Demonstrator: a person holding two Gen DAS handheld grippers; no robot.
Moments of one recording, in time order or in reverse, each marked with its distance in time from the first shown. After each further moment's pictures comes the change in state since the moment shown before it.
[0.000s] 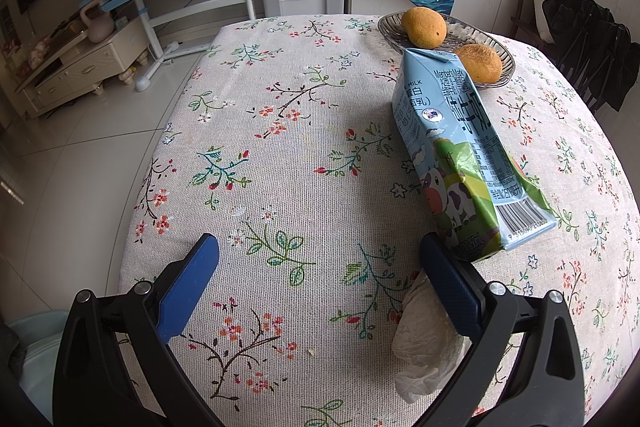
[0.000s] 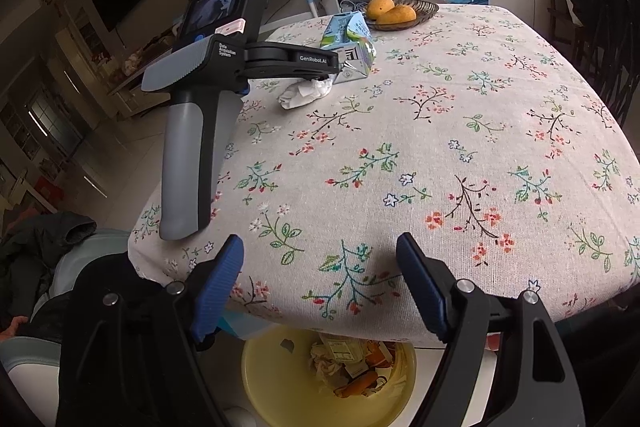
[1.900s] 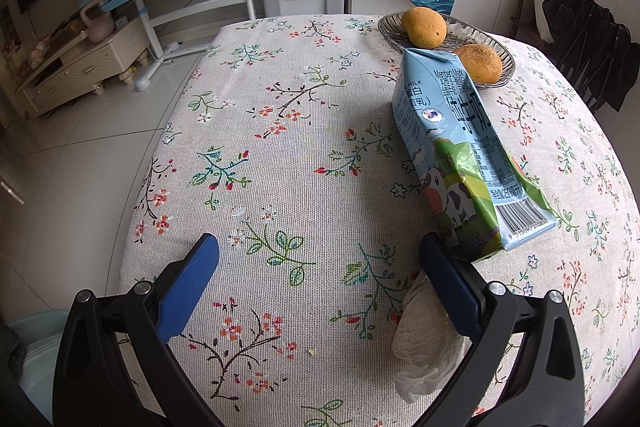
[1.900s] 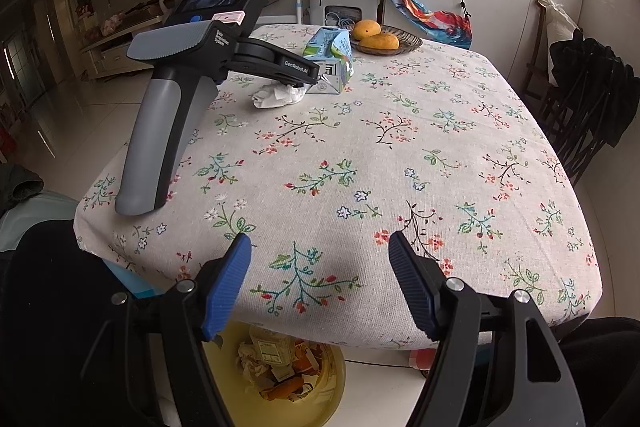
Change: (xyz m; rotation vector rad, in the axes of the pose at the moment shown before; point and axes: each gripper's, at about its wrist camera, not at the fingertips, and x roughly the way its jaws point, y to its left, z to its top) left arm 0.000 0.000 0.001 0.000 0.001 0.000; right arm -0.006 0.014 -0.001 -0.181 -0.033 -0.229
